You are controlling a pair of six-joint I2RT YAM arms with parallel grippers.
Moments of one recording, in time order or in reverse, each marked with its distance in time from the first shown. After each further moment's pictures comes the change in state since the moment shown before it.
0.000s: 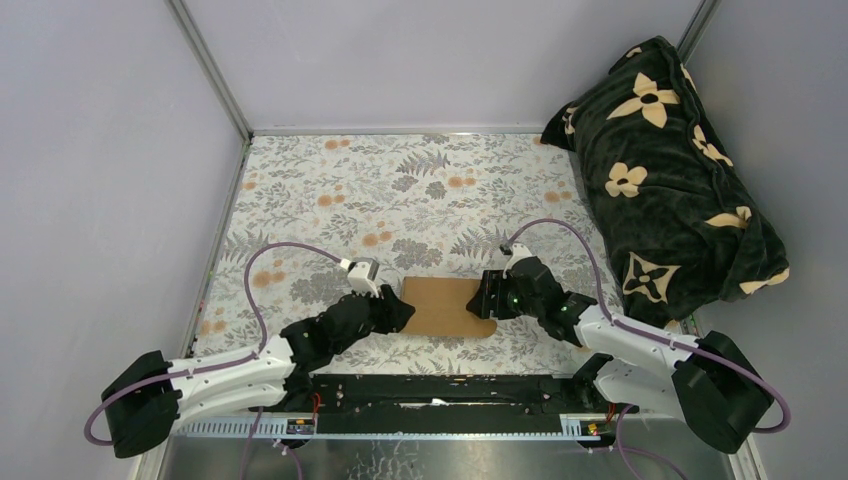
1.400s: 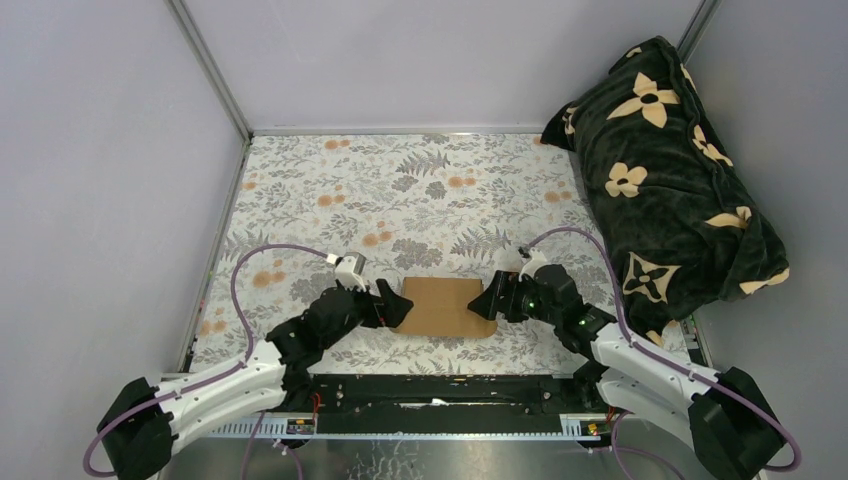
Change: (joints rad) left arm 0.136 -0.133 -0.006 -0.085 0.104 0.051; right arm -0.087 -0.188 -0.112 0.058 -0.128 0.071
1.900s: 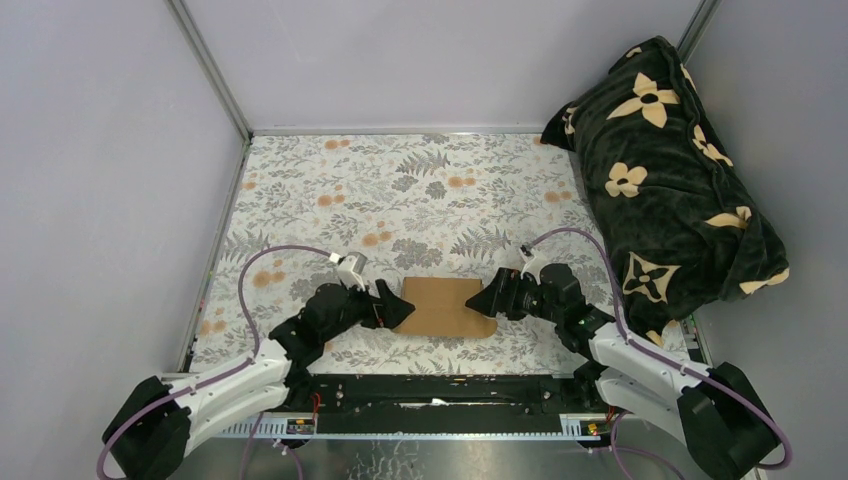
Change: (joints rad) left arm 0.138 0.049 -0.064 0.139 0.259 0.001; right arm -0.066 0.026 -0.050 0.164 -0.140 0.069
